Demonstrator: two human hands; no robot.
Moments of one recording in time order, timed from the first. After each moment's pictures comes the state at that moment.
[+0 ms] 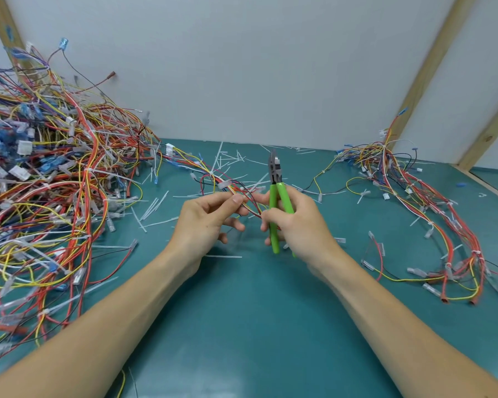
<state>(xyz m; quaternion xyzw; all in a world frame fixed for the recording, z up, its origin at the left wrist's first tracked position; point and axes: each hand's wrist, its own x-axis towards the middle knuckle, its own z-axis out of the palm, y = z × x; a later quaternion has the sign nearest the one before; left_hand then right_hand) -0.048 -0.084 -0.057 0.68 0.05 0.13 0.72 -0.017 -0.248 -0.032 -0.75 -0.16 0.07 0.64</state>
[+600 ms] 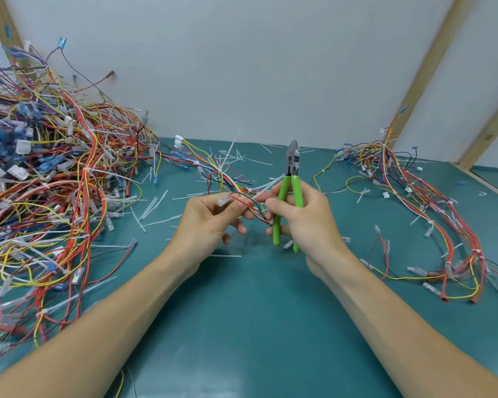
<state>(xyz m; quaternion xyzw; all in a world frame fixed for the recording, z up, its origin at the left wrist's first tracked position) -0.050 -0.086 -0.055 0.70 -0.01 0.13 0.70 -0.012 -0.250 -0.032 -0.71 -0.12 0.03 0.69</state>
